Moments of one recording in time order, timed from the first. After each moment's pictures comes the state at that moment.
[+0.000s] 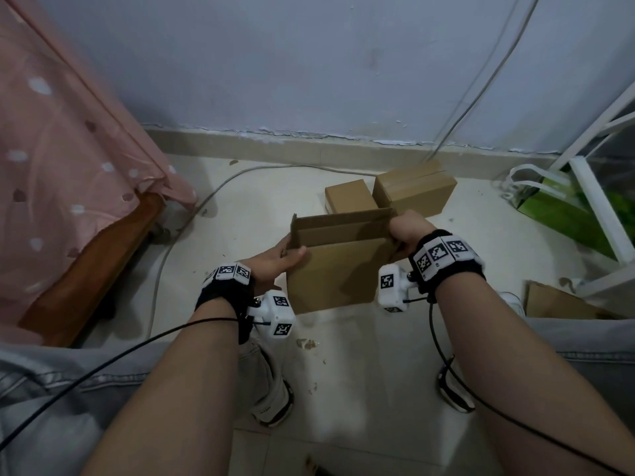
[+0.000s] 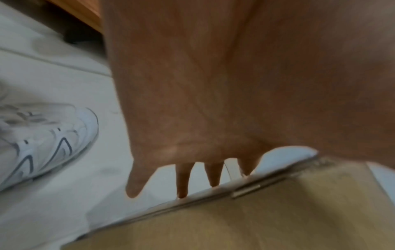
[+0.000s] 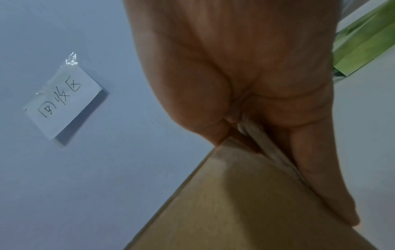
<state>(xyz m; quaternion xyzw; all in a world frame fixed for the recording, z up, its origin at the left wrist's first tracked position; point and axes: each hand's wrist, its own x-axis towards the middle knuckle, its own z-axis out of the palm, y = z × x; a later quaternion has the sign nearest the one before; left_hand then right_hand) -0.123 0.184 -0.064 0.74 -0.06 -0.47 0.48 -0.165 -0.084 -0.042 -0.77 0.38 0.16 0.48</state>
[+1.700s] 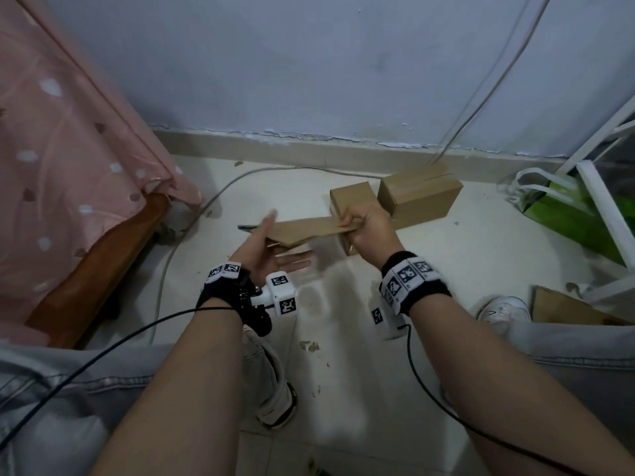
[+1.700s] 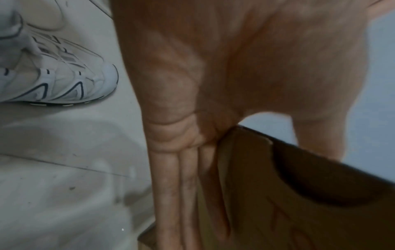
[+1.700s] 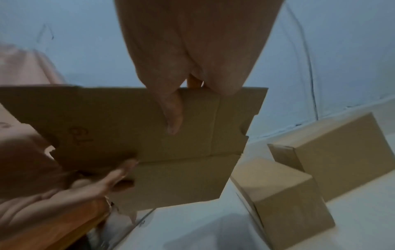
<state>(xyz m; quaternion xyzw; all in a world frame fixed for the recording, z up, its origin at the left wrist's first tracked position) -0.103 0.190 -0.069 0.49 0.18 -0.38 0.76 -0.164 -0.021 -0.064 -0.86 0.08 -0.14 0.48</state>
